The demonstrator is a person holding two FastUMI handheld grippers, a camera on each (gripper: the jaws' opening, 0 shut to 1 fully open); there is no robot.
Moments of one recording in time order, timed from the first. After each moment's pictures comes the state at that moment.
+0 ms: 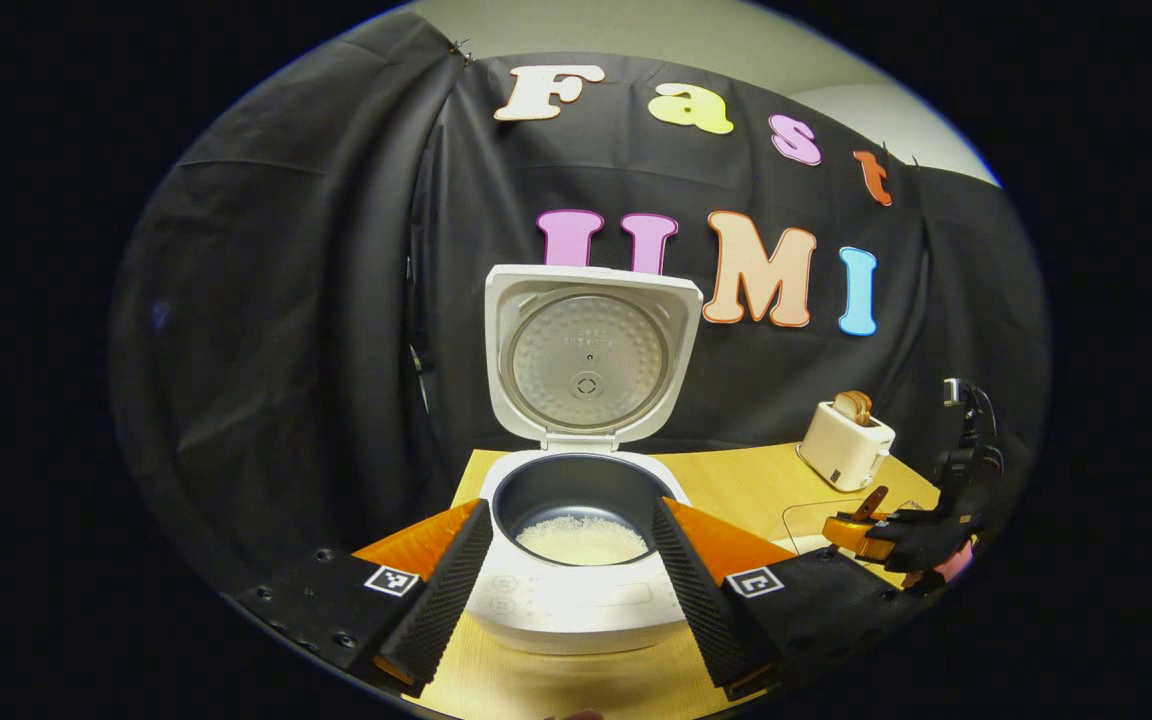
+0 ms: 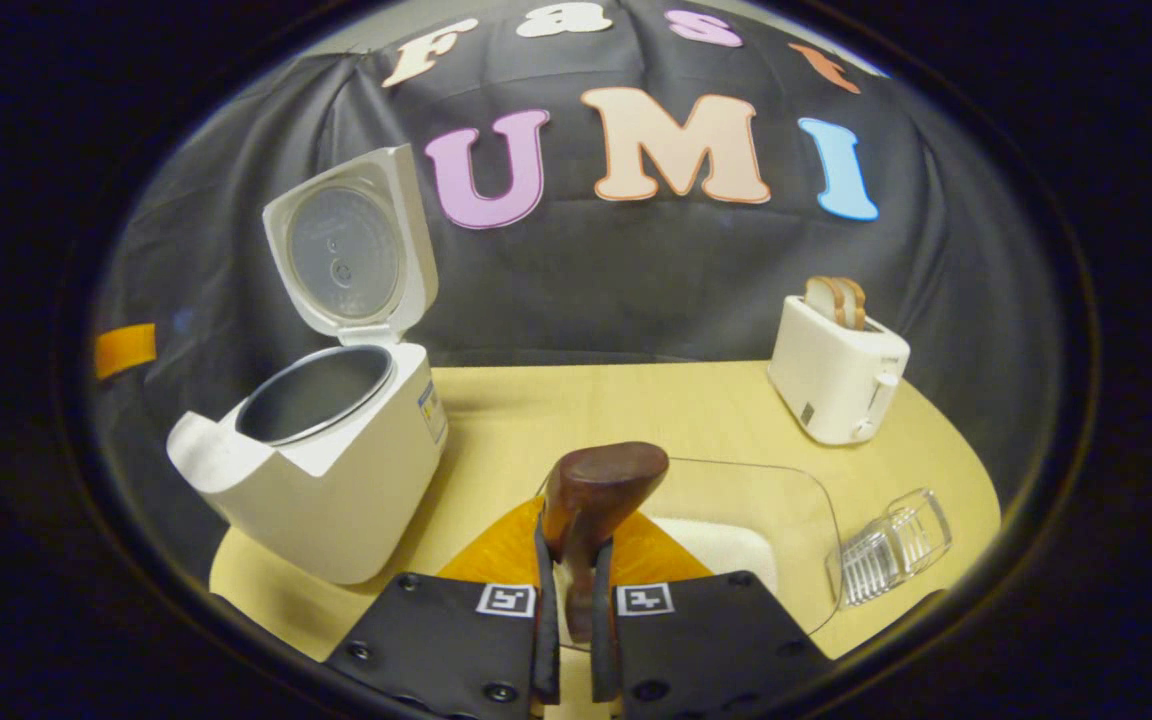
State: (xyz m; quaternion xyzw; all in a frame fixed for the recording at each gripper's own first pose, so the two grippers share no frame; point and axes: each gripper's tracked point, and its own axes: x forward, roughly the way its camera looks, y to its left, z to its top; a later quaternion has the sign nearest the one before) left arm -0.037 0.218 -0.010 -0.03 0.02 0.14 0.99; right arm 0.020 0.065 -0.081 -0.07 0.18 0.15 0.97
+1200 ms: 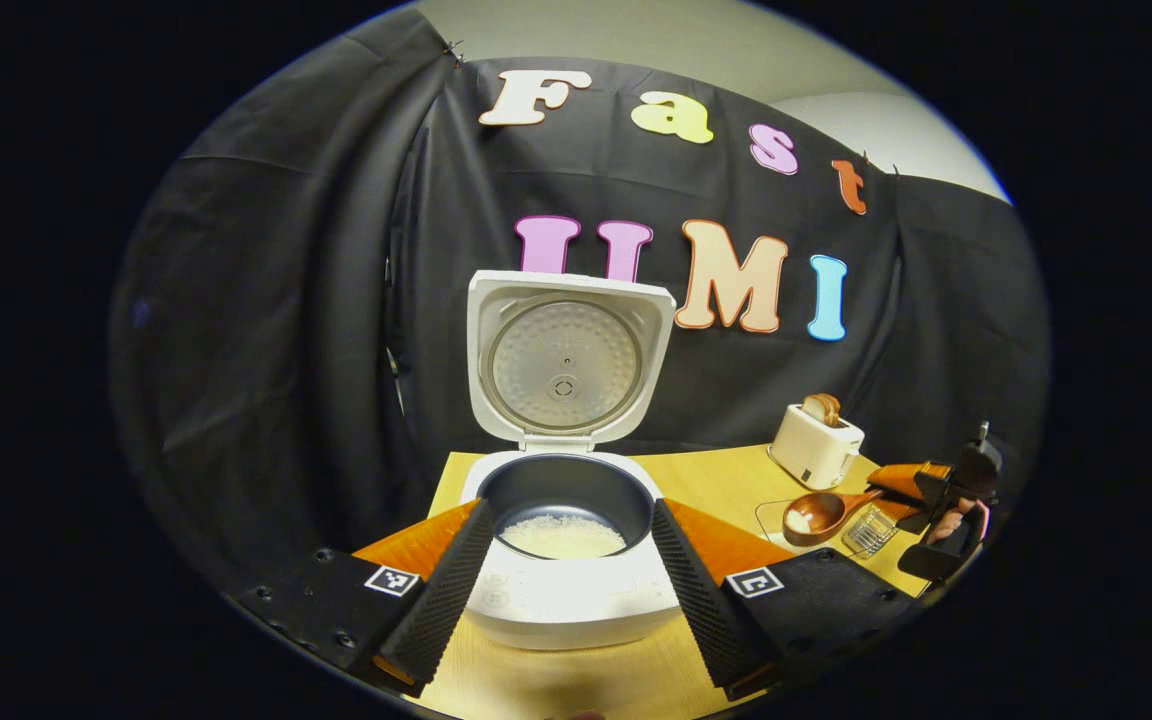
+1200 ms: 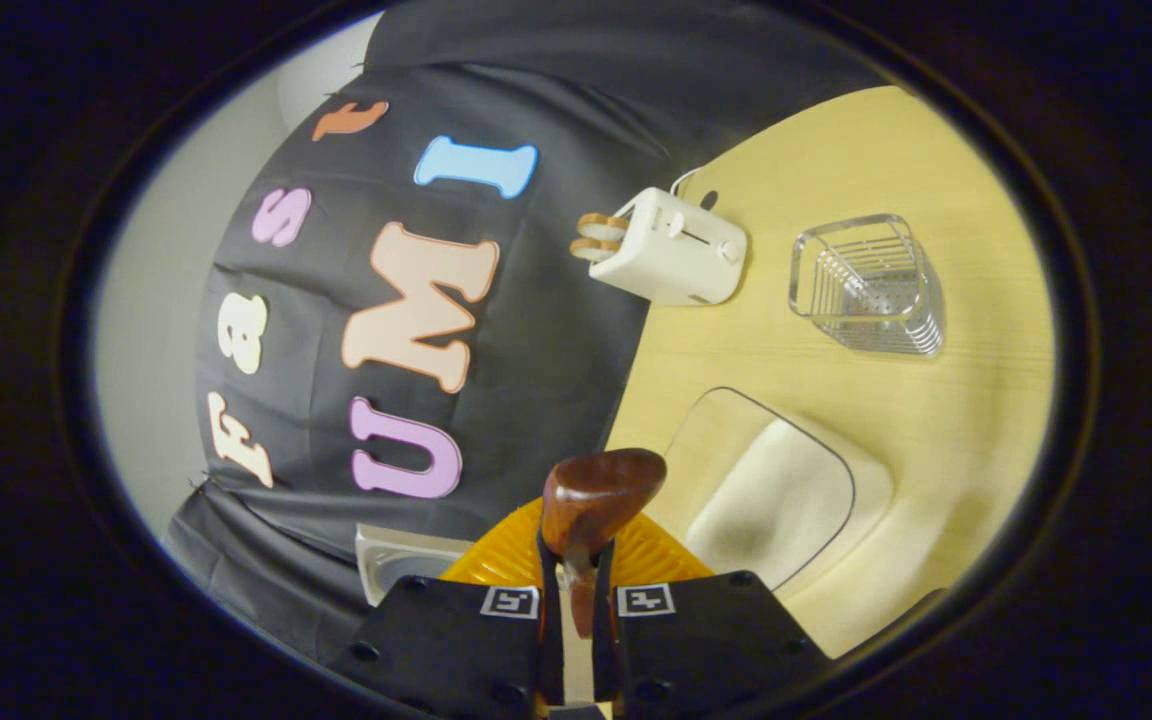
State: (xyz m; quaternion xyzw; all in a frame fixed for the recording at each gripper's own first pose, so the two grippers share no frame) left arm -0.050 0.201 -0.004 -0.03 0.01 0.09 1.00; right arm 0.010 -0.001 0.000 0.52 0.14 0.06 0.84
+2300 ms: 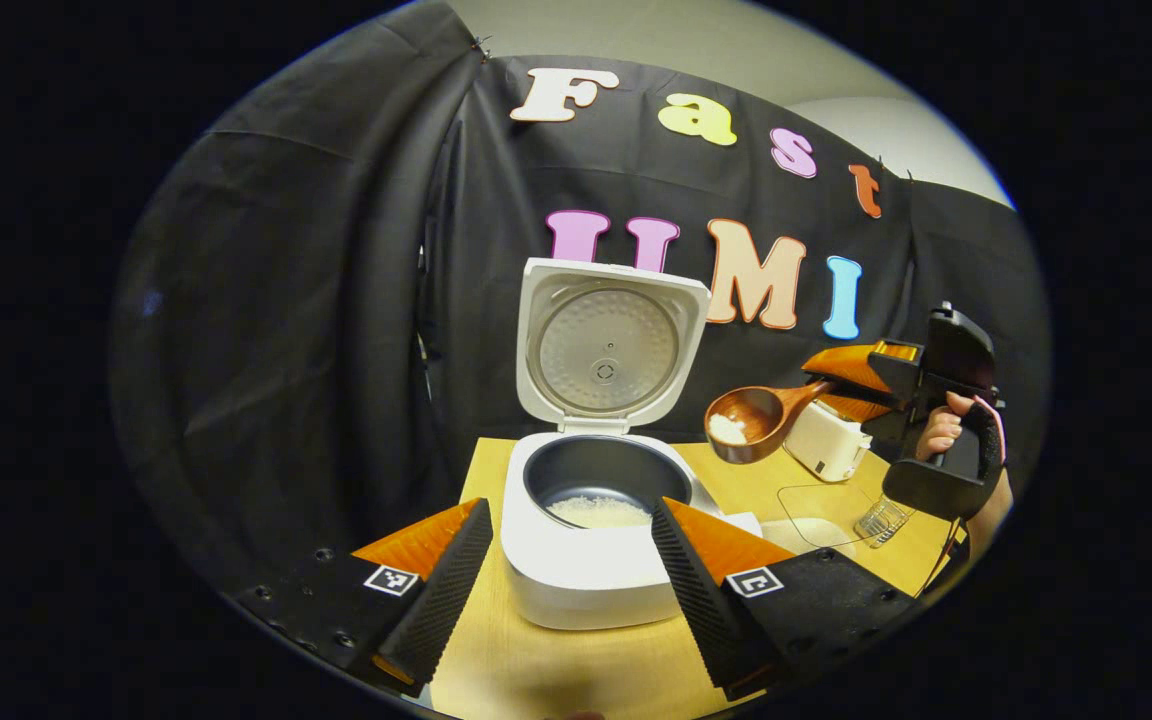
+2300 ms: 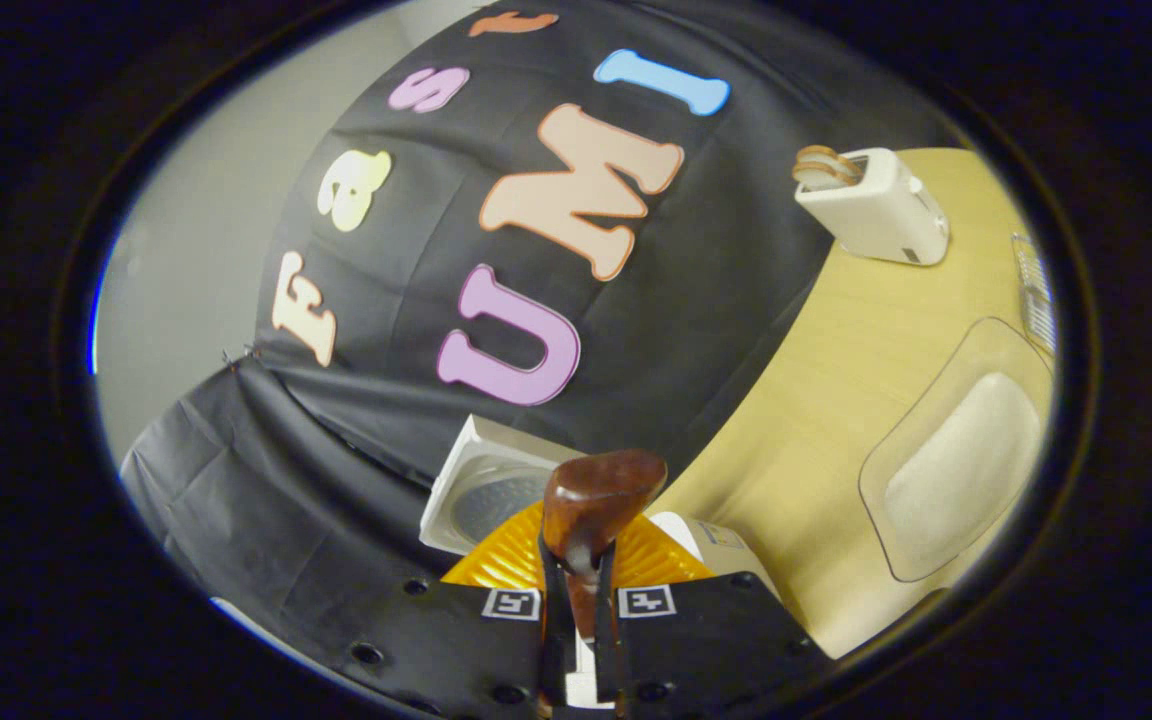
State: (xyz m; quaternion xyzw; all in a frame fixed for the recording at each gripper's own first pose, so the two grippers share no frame) left arm -0.088 0.244 -0.024 -0.05 0.02 0.12 0.99; right arm 0.018 0.223 0.068 0.37 0.17 0.20 0.89
